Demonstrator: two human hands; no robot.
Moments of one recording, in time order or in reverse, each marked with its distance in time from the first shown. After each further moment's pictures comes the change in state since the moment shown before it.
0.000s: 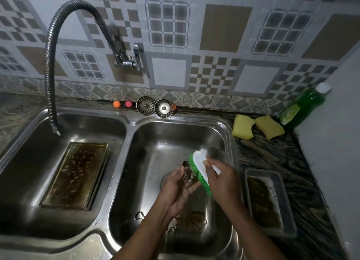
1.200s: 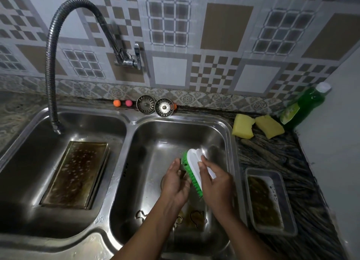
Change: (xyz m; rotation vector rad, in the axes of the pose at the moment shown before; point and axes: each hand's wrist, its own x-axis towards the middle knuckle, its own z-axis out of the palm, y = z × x) left_hand 0.019 -0.001 0.007 -0.166 0.224 0.032; right_hand -0.024 -0.025 0.008 0.235 0.021 0.087
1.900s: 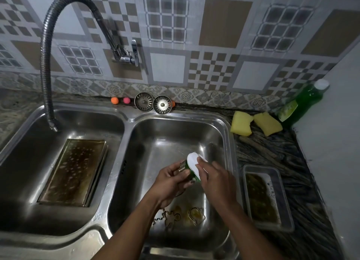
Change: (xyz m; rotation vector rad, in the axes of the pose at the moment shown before) left_hand -0.011 0.024 -0.025 0.630 -0.367 0.056; right_hand 0.013 0.021 -0.008 -0.618 -0.064 -0.356
